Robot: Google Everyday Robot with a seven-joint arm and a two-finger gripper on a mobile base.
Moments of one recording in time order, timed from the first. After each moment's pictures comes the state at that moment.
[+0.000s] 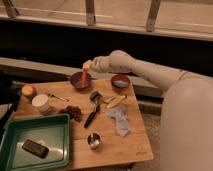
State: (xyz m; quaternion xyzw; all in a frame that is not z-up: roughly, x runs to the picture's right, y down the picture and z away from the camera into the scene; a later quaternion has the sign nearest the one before) arm -0.092 -0.135 0.825 -0.28 -0.25 0.73 0.57
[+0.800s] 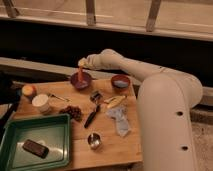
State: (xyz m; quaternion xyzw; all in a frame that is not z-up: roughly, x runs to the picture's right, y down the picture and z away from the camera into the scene) arm -0.113 -0.165 0.876 -0.25 -0.26 0.72 0.59
